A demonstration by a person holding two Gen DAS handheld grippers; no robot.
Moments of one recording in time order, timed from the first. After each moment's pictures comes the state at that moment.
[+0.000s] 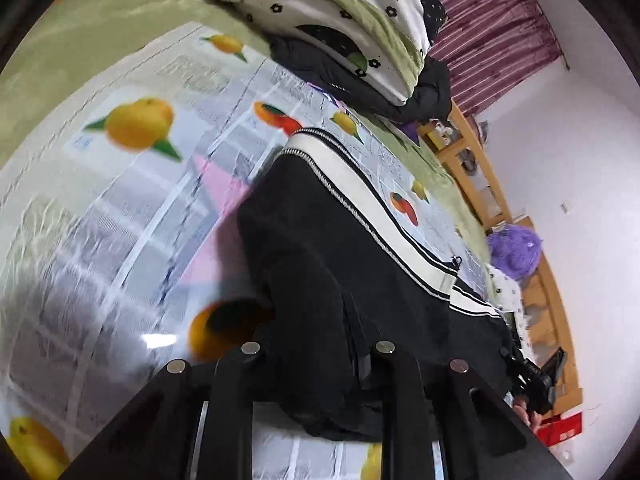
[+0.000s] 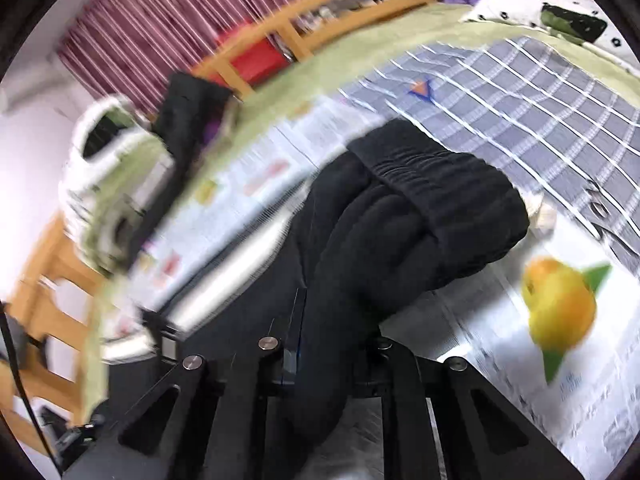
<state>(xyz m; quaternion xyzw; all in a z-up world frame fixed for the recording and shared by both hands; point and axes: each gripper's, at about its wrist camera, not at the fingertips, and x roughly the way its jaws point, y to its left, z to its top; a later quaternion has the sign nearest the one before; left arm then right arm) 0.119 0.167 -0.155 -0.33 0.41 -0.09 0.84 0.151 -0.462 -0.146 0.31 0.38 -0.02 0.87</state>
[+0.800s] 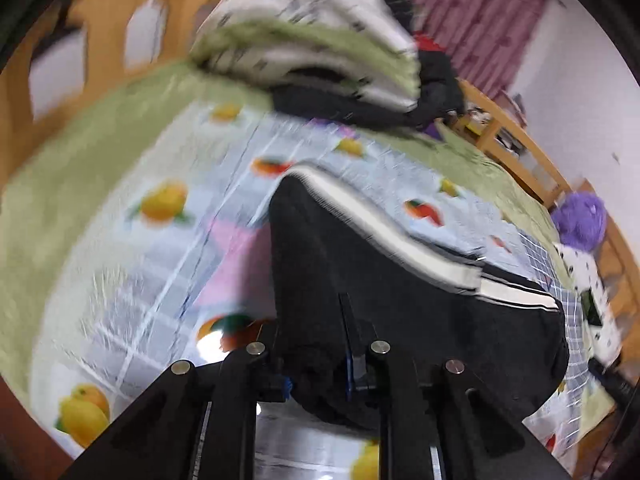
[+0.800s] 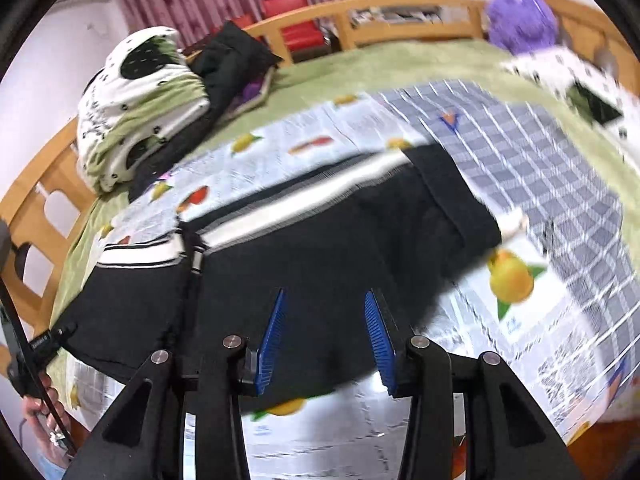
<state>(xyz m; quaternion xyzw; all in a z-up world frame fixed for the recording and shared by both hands) 0.094 0.089 -0.068 -0.17 0.38 0.02 0.91 0.079 -0.383 -0.060 0.14 0.42 0.00 0.89</state>
